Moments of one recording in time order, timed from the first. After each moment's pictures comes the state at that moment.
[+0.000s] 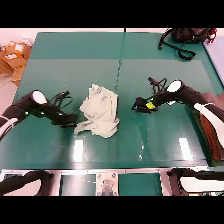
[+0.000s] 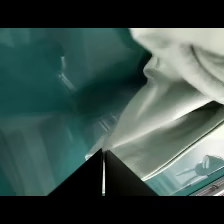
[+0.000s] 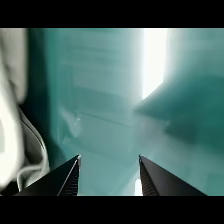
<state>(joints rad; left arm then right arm) -0.09 -1.28 0.80 1.07 -1.17 -1.36 0.15 -1.48 1.01 -0.94 1.02 1.48</state>
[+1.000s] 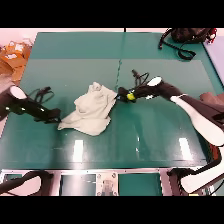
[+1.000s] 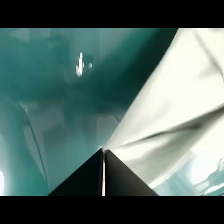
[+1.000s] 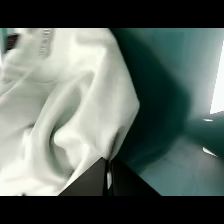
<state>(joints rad) 0.16 -1.26 0.88 1.15 -1.26 -1.30 0.22 -1.71 1.24 -0.59 0.91 1.31</state>
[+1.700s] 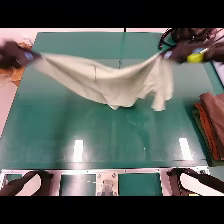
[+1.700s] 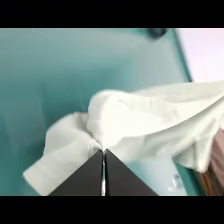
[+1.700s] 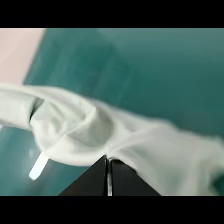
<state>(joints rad) 0.28 -1.02 1.46 0.58 -1.33 -1.29 -0.14 -1.16 1.53 -0.68 1.25 1.23</state>
